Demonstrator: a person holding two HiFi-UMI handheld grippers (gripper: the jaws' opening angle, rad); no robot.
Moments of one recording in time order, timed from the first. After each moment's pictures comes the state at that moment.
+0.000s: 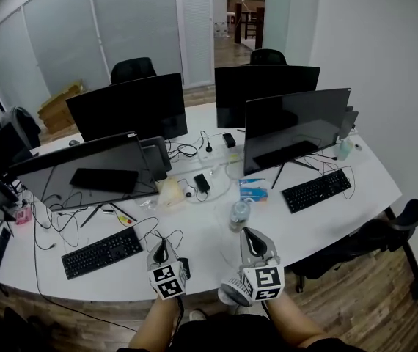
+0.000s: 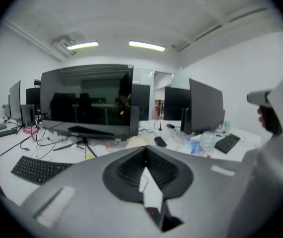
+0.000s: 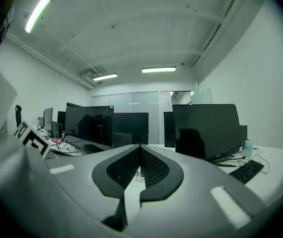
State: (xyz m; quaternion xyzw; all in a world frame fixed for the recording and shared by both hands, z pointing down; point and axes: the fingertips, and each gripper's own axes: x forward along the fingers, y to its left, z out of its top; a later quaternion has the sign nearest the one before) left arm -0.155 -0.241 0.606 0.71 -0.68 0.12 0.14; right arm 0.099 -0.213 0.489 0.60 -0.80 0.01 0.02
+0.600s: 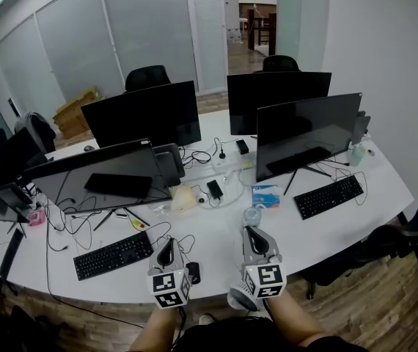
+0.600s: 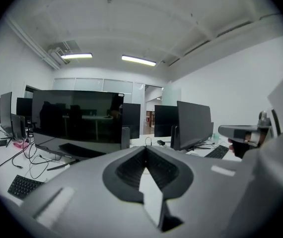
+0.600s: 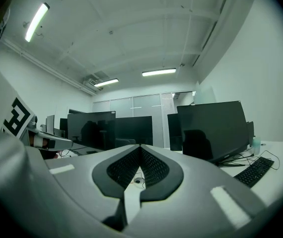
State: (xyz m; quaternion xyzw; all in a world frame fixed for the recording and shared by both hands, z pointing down) left arm -0.142 -0.227 0.511 0.76 -0.65 0.07 0.08; right arm 0.081 -0.233 0.477 0.58 -0.81 0.02 -0.02
